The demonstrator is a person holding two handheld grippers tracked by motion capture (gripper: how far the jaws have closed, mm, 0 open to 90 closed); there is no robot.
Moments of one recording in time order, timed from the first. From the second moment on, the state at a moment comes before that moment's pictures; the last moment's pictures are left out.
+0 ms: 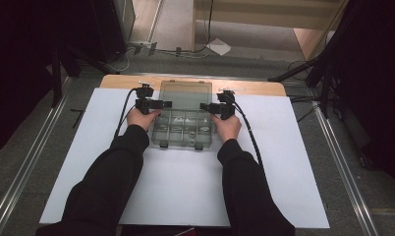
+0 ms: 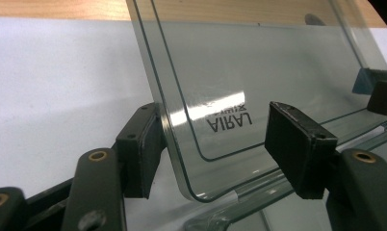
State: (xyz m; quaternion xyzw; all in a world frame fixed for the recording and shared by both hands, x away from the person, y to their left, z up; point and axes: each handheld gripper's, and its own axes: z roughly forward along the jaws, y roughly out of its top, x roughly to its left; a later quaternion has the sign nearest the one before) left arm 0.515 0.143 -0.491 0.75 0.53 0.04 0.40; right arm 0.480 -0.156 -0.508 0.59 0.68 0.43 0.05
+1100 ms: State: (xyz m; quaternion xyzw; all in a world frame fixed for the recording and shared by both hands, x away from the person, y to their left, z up) left arm 0.512 0.150 -0.470 0.77 0.49 0.06 0.41; right arm 0.480 -0.159 -0.479 0.54 0.70 0.45 0.10
